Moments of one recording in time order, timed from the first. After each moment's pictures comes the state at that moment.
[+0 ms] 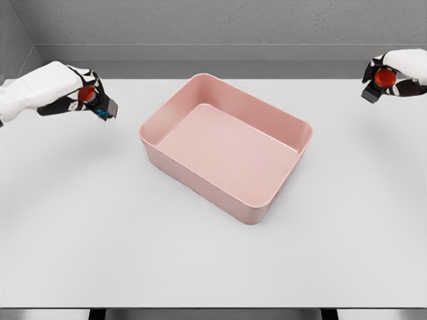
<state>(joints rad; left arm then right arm) -0.62 0.83 -0.48 -1.35 -0.34 -0.61 -0.28 -0.68 -0.85 0.43 -1.47 0.39 0.00 0.61</state>
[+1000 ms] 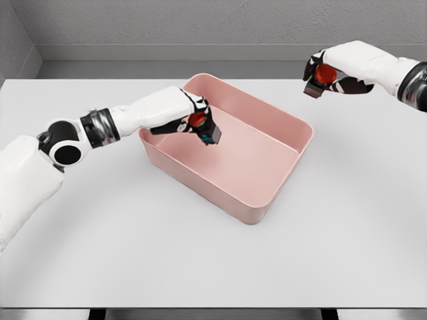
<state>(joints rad) -0.69 0.45 -0.66 -1.30 -0.44 -0.61 -0.28 -0.69 -0.77 0.48 -1.69 0.39 -0.01 0.61</state>
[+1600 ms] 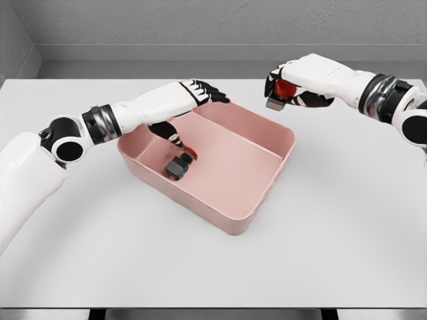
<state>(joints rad) -0.71 0.44 -0.65 -1.29 -0.44 -0.61 -0.28 -0.71 -0.70 0.56 -1.75 0.39 -0.01 0.61</state>
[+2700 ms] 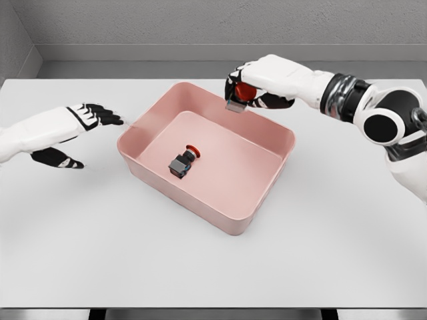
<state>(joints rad) -0.45 1.03 -0.56 -1.55 -0.19 -0.61 -0.25 -0.76 -0.57 0.62 -1.75 0.38 -0.01 0.61</state>
